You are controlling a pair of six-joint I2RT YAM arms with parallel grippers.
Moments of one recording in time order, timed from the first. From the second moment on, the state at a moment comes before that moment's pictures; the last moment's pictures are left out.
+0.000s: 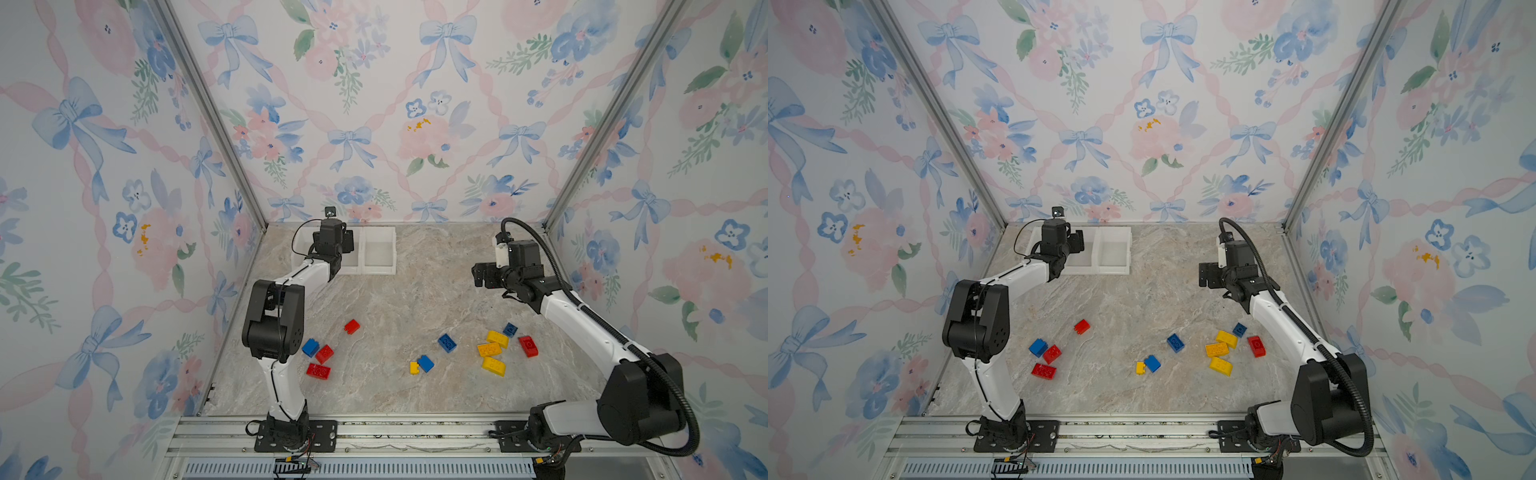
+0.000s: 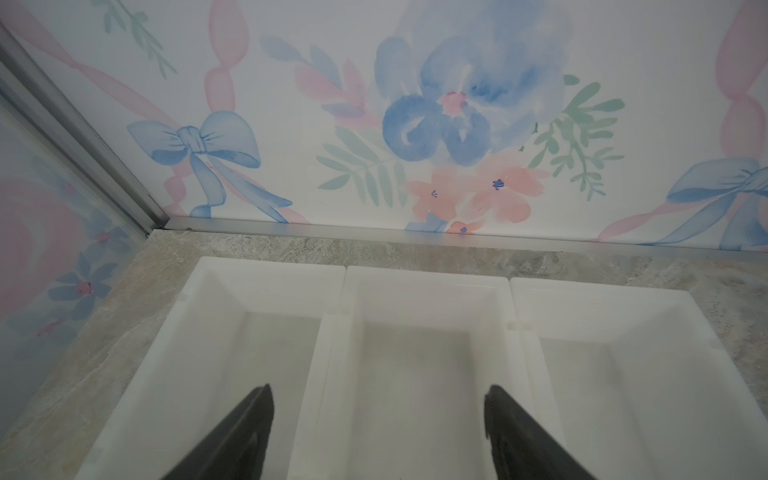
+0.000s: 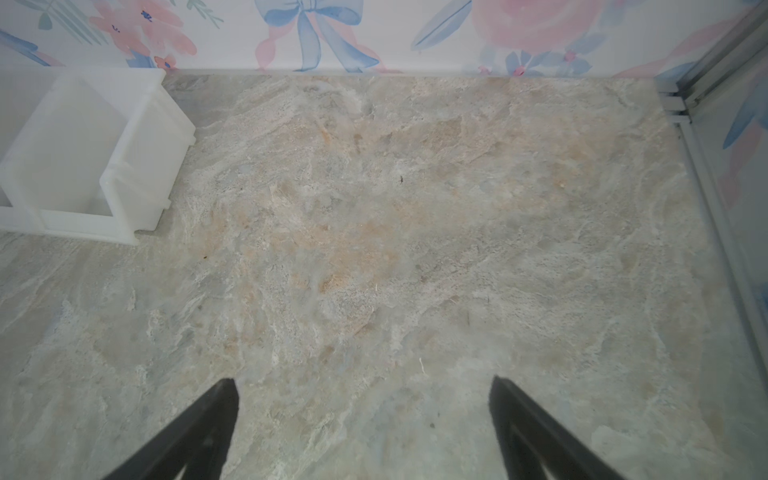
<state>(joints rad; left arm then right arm) -0.18 1.95 1.36 0.13 -0.29 -0.10 0.23 1.39 1.04 -0.38 0.01 0.12</state>
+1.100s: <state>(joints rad) -0.13 2.18 1.59 -0.13 -0.29 -0.16 0.25 1.39 1.08 -0.49 -0.04 0.16</state>
